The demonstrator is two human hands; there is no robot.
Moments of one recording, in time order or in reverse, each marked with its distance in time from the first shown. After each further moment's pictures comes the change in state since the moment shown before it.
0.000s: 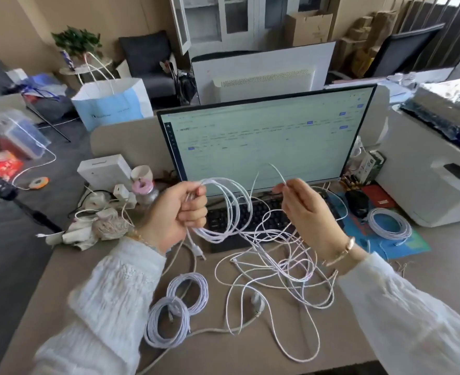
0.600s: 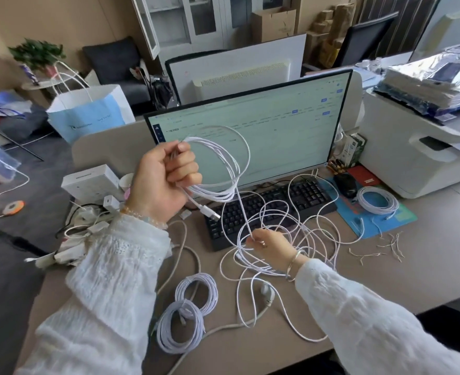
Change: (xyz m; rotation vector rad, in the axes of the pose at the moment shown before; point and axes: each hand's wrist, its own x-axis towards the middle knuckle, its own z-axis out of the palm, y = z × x) left_hand 0.002 0.045 0.007 -0.251 -0.169 0.163; right_hand -0.022 0.106 0.071 -0.579 -0.293 0.207
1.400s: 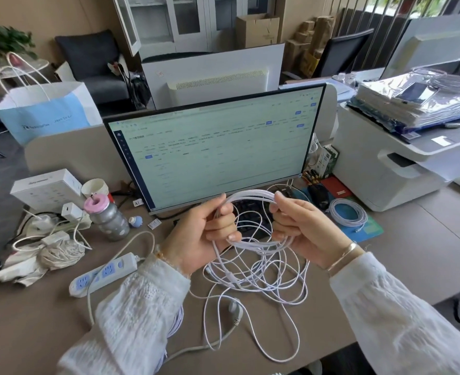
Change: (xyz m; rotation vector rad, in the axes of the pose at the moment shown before) left_hand 0.026 -0.108 0.019 -0.068 -0.137 -0.379; right_hand -0.047 -0.030 -0.145 1.357 -0.094 0.088
